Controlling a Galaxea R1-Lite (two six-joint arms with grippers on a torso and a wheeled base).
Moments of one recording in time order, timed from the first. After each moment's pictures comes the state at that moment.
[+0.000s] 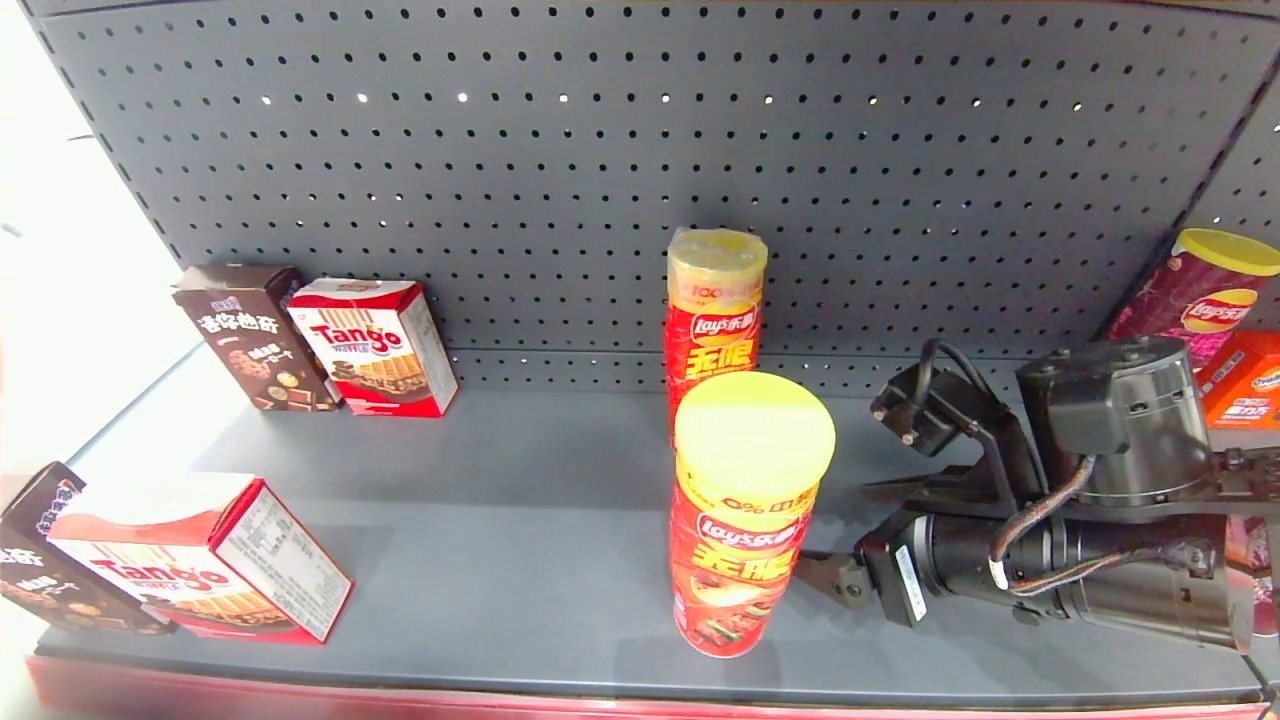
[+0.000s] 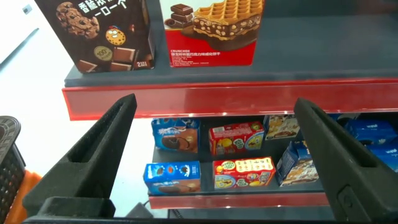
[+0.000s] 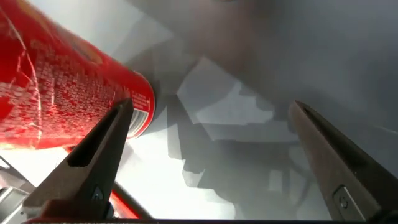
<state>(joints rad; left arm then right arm) 0.00 0.00 0.00 0.00 -0.04 0.02 0.72 1.53 -0.82 -0.20 -0.06 0.01</state>
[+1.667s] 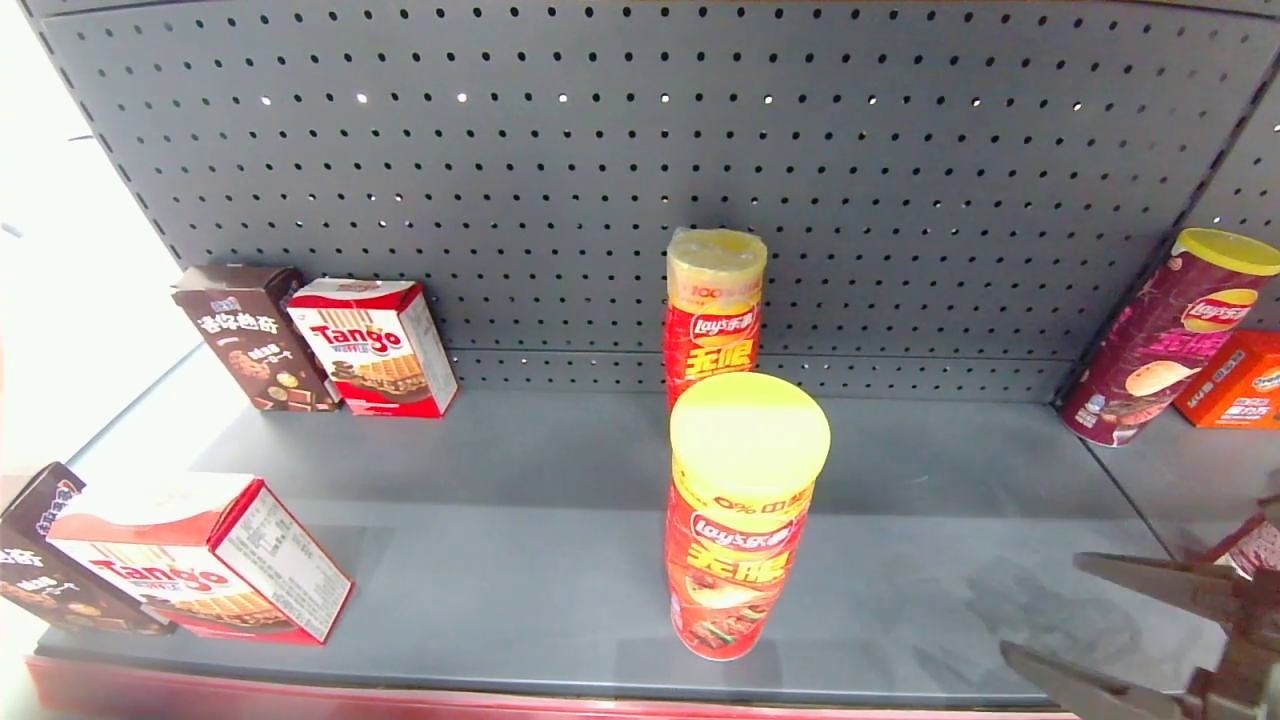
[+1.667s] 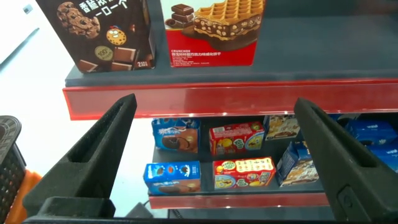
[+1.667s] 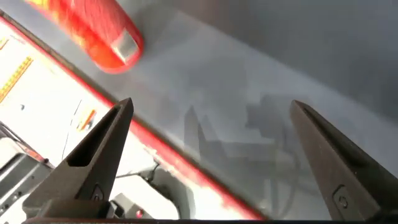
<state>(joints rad) 0.00 0.00 0.00 0.00 -0.04 0.02 0.63 0.96 -0.43 -0.20 -0.04 0.01</state>
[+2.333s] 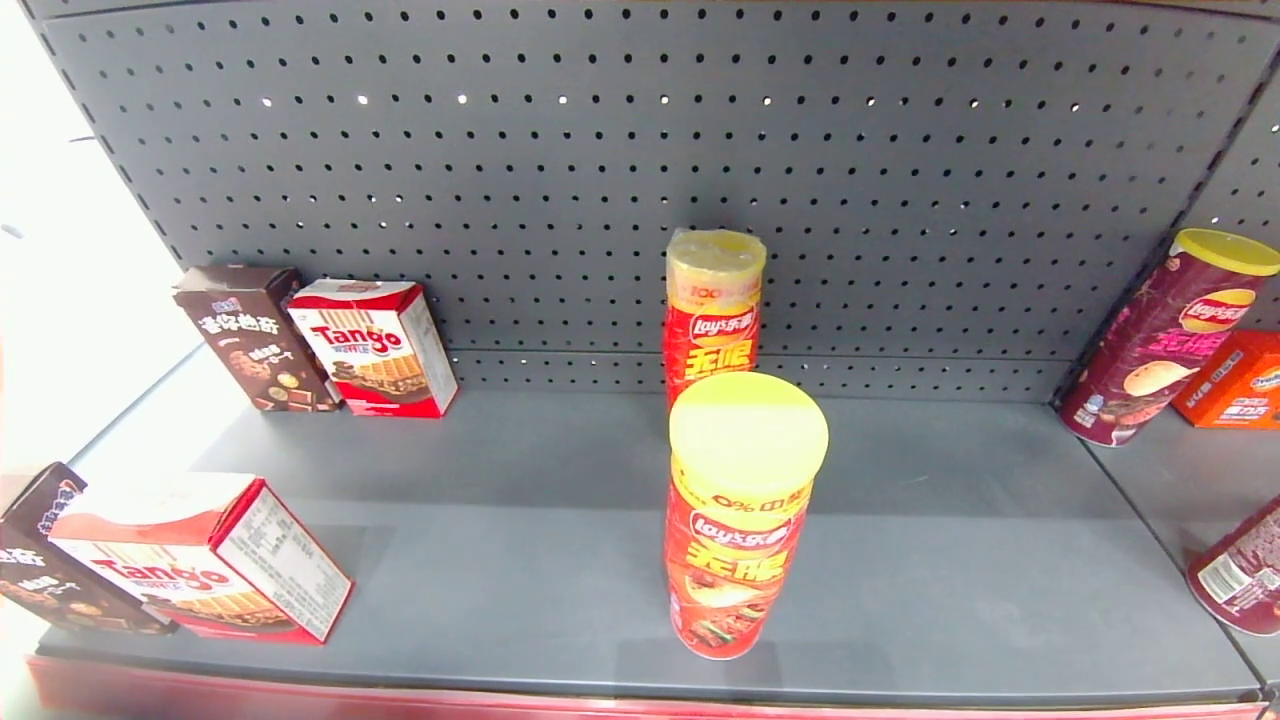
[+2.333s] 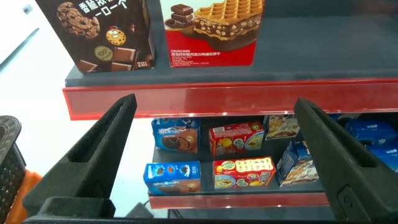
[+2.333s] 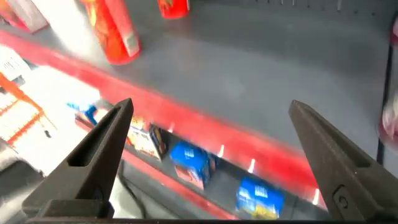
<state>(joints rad) 0.00 0.00 0.00 0.00 -0.04 0.02 0.58 0.14 -0.04 -0.01 -0.05 0.02</state>
